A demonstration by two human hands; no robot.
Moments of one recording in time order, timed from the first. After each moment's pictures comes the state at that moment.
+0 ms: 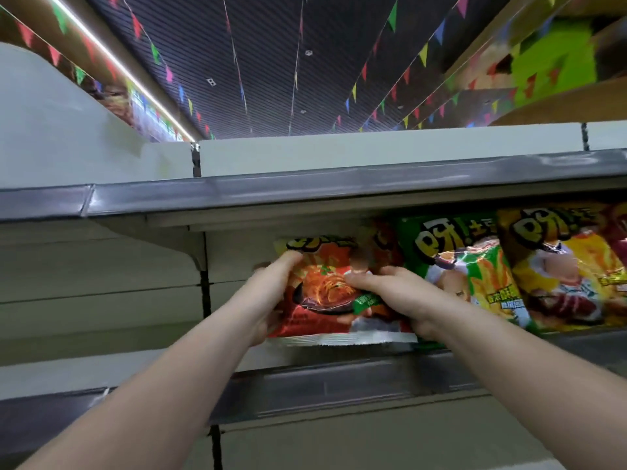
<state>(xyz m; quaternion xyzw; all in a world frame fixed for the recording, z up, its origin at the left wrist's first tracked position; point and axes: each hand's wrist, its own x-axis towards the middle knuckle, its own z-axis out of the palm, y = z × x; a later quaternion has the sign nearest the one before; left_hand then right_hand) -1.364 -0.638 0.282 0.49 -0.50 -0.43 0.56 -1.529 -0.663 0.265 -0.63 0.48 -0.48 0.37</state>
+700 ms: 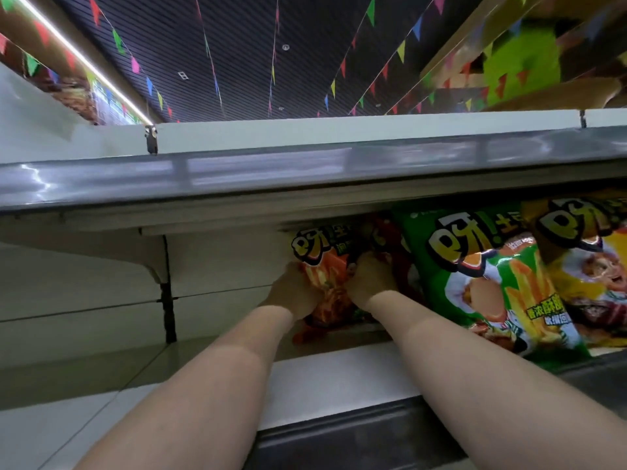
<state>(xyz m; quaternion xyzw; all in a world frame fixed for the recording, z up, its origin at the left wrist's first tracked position) -1.384 -0.758 0.278 0.61 -0.68 -0.15 0.39 -1.498 -0.781 0.271 -0.62 0.63 -0.45 0.11</state>
